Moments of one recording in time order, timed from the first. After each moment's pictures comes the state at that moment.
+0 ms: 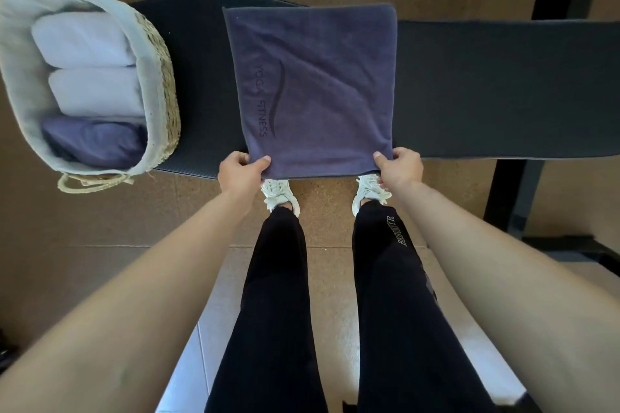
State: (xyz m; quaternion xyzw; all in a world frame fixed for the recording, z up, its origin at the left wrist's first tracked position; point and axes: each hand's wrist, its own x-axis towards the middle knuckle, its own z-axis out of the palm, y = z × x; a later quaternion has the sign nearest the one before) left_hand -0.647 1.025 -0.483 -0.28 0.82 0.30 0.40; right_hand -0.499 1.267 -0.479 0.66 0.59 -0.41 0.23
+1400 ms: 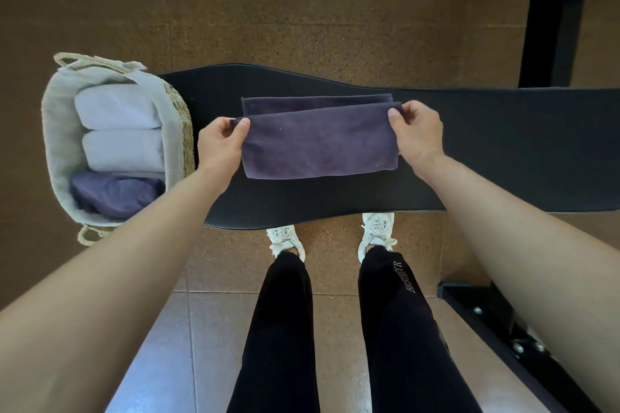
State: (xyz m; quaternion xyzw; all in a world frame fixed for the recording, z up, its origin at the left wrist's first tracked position) left_hand -0.779 1.078 -0.456 -0.10 0.88 0.36 0.30; right_hand -0.617 1.355 -0.460 0.51 0.74 -0.44 0.07
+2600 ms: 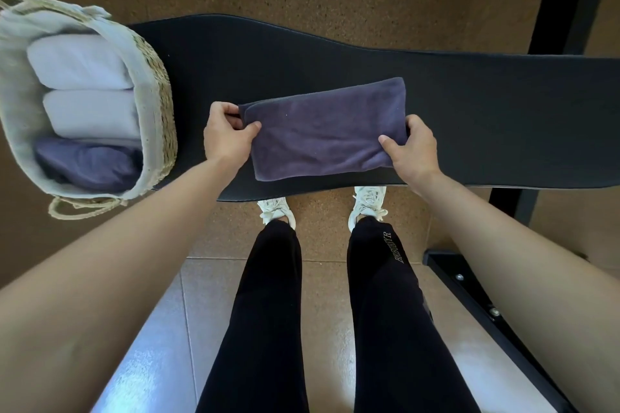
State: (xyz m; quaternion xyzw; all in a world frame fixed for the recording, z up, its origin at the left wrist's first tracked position) left_hand -0.737 1.075 -0.484 -0.12 0.89 0.30 0.32; right_hand -0.556 1.325 -0.467 0.52 0.71 -0.45 0.16
